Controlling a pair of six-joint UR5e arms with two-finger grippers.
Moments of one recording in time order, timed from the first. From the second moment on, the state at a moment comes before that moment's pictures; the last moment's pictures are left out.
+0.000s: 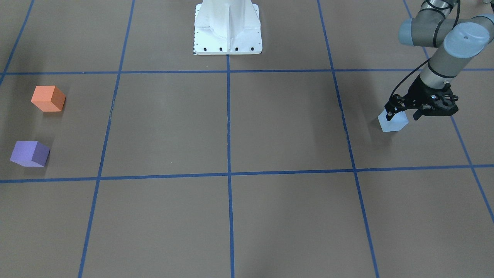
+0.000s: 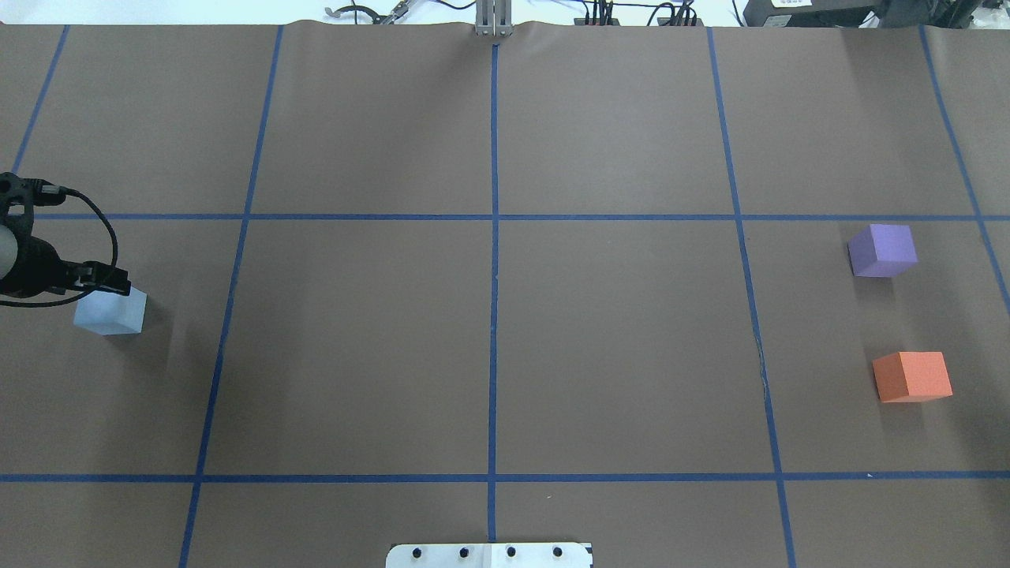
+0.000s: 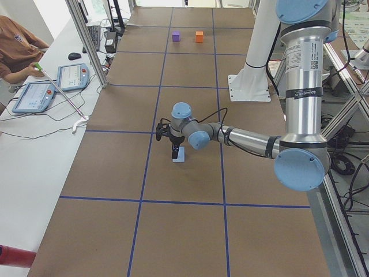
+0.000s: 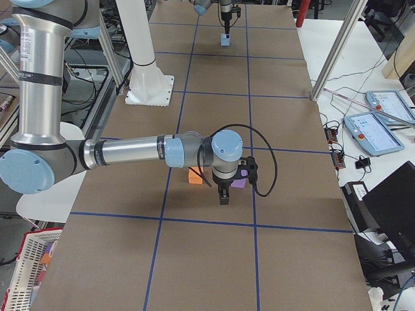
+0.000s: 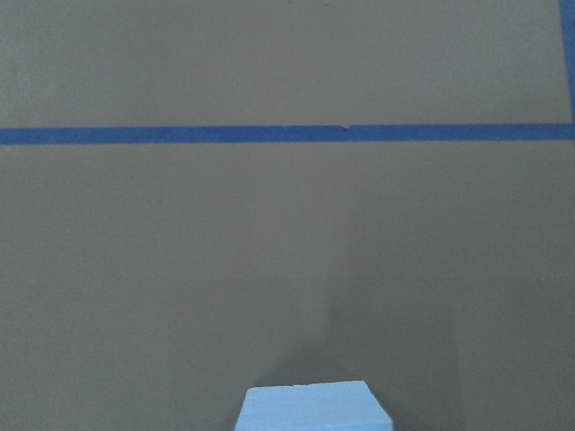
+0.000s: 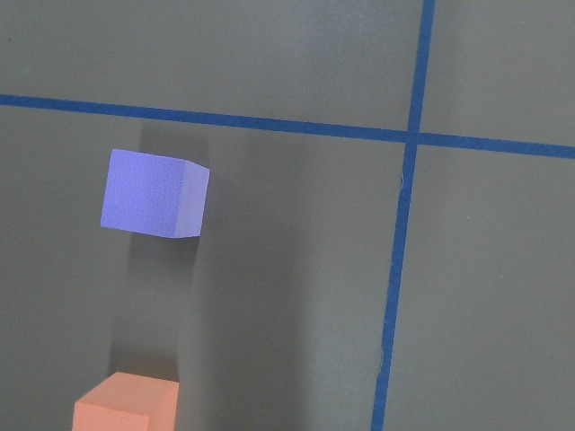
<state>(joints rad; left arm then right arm) -0.88 -1.50 -1.75 -2.13 -2.03 -0.90 1.53 -1.69 1.83 -1.65 2.44 -0.04</state>
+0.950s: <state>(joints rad) -0.85 -1.50 -1.76 -2.13 -2.07 -0.91 1.53 -1.69 1.83 -1.65 2.44 -0.04</state>
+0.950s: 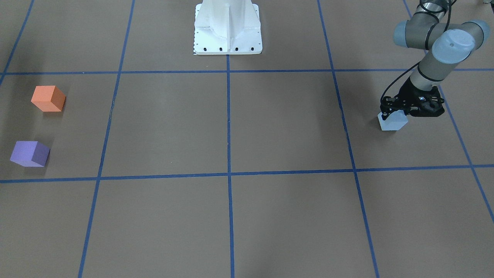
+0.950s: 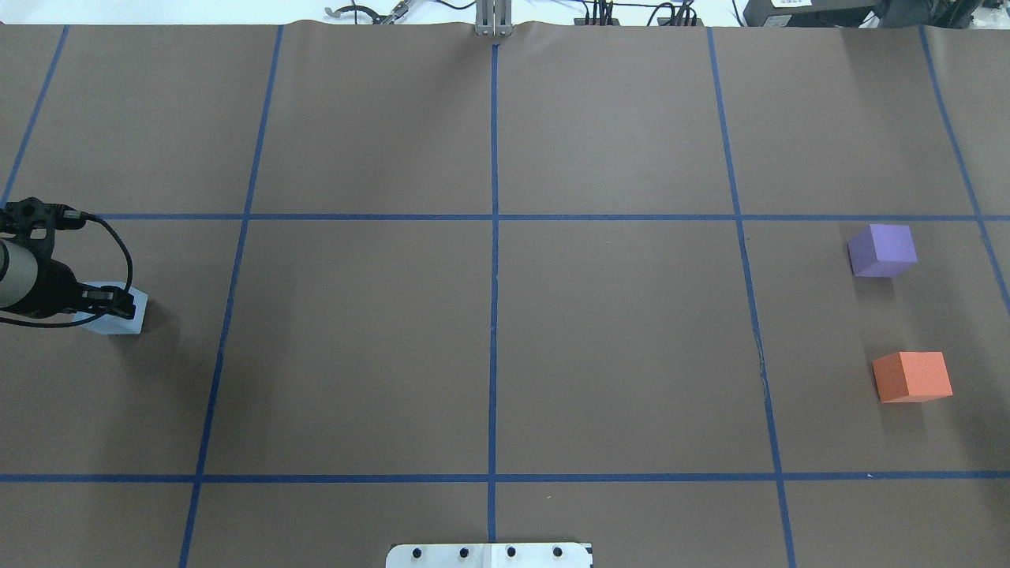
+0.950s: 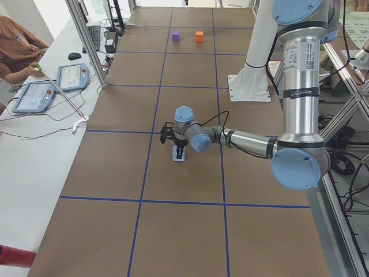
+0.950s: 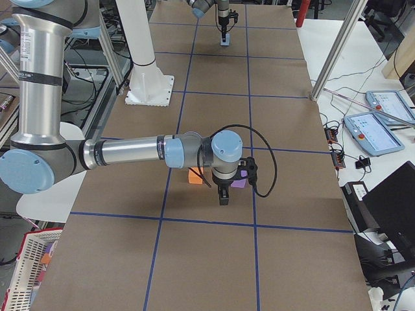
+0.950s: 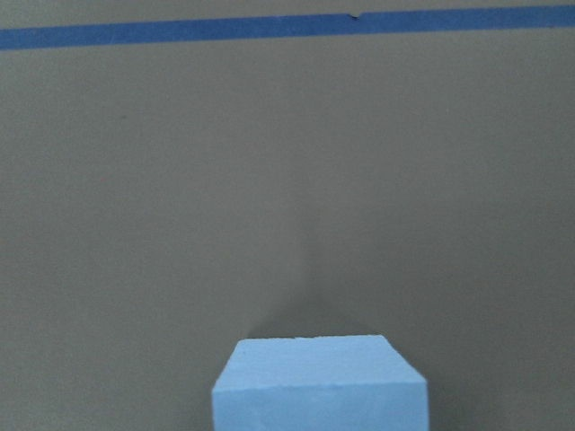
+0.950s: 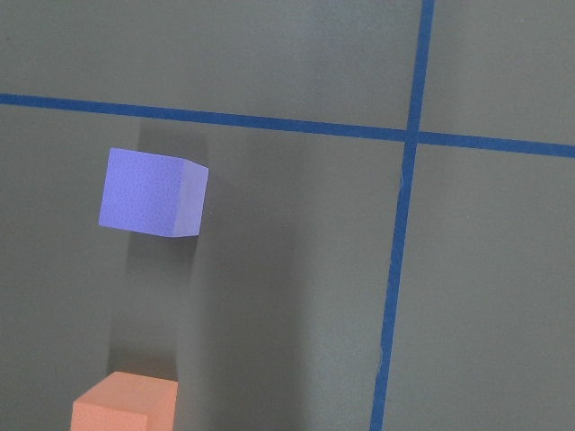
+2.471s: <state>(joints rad) -0.66 -2.40 -1.69 -1.41 -1.96 -1.21 1.53 -1.68 1.84 -1.65 2.44 -0.04</state>
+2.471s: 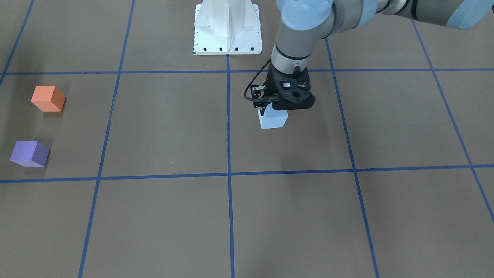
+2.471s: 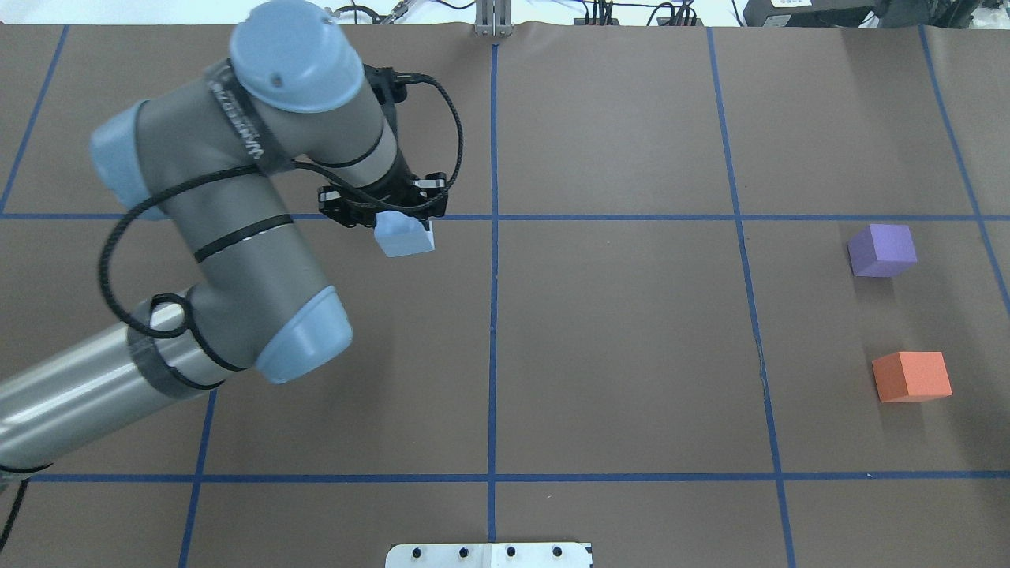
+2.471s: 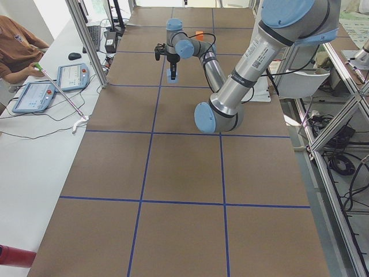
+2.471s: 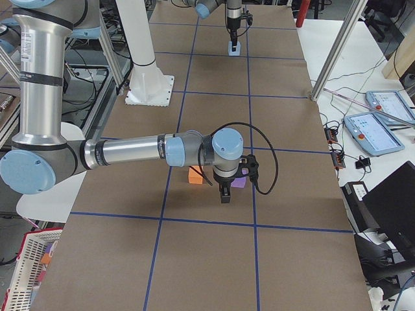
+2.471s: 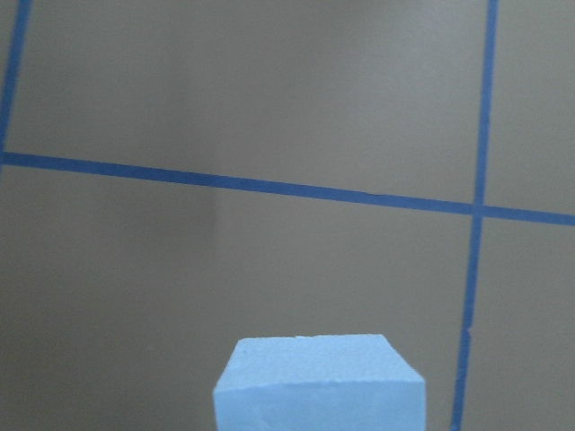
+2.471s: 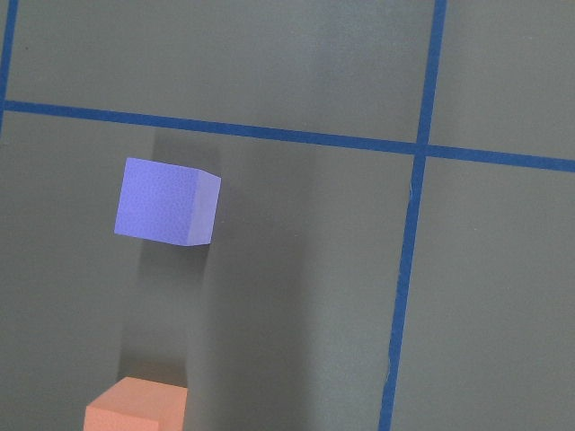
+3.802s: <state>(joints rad) -0.51 -2.54 -1.29 -1.70 -1.80 -1.23 1.53 -1.68 1.86 -1.65 2.44 -0.04</state>
